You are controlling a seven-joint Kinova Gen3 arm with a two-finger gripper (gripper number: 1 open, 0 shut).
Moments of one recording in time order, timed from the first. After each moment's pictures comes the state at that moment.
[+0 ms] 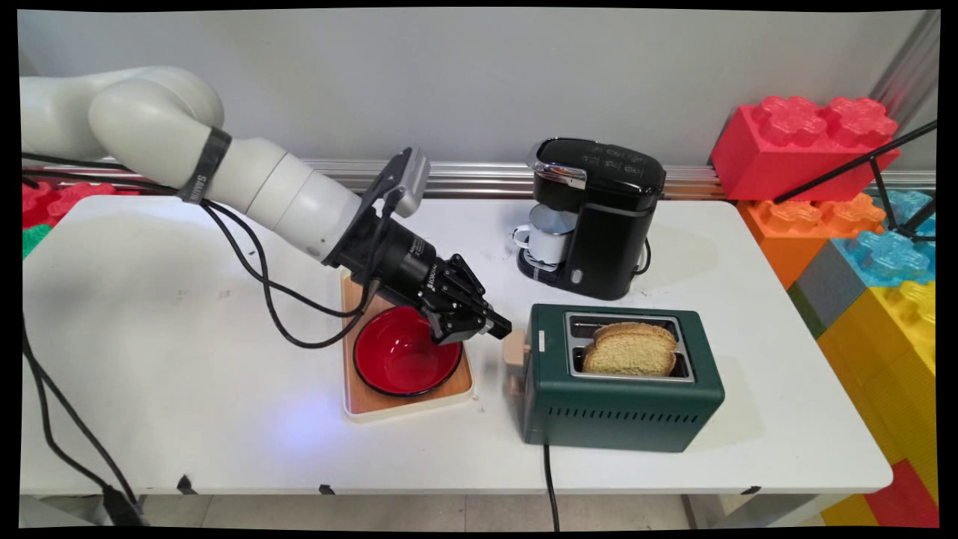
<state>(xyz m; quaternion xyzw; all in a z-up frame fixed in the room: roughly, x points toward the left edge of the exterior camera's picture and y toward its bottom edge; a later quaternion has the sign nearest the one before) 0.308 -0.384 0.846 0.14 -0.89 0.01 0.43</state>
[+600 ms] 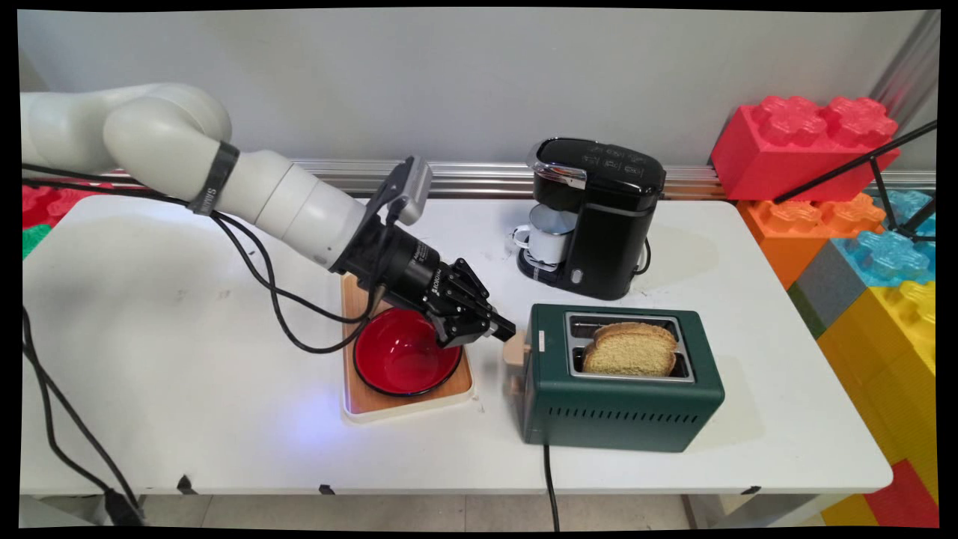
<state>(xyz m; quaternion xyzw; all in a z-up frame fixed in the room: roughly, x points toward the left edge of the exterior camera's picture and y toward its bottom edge) 0.307 -0.387 0.833 0.14 -0.89 0.02 0.44</state>
